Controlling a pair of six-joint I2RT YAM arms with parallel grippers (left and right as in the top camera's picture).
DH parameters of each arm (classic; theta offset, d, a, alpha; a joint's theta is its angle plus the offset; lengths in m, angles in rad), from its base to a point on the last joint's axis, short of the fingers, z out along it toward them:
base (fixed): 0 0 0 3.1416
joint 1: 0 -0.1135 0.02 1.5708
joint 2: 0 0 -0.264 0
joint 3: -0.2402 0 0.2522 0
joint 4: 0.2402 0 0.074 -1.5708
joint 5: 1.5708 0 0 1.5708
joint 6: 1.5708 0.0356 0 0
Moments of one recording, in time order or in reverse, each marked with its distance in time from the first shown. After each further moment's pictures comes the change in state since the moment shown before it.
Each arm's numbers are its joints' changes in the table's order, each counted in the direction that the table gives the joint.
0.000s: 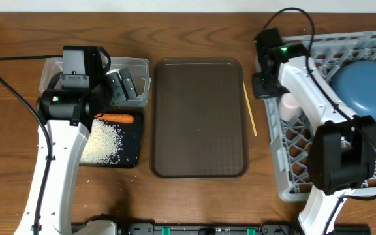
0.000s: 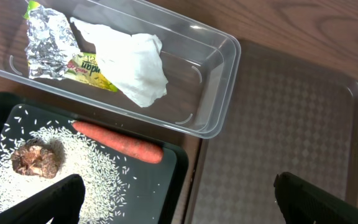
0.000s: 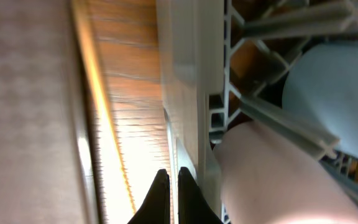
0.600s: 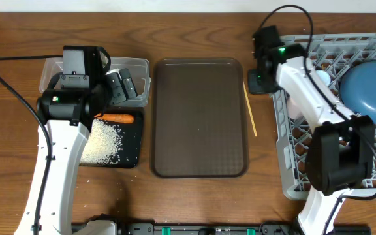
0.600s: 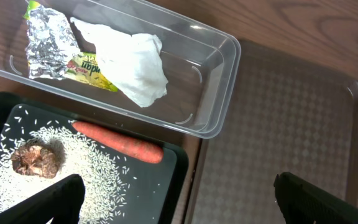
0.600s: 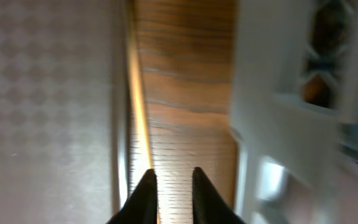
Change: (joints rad) left arm 0.000 0.000 0.000 0.000 0.000 0.000; right arm -0.061 0.006 0.000 -0.100 -0.050 -0.006
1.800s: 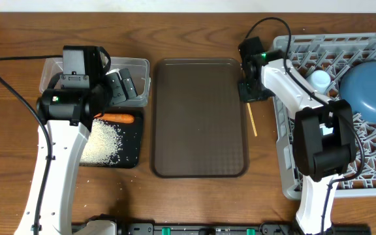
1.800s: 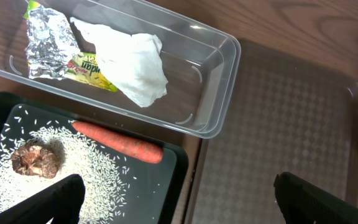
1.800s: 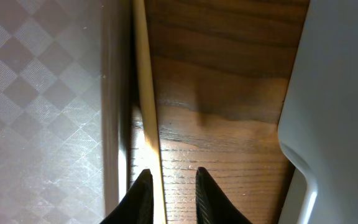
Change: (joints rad) left arm 0.000 0.000 0.000 0.000 0.000 0.000; right arm -0.013 0.134 0.003 -0.017 -0.007 -0.008
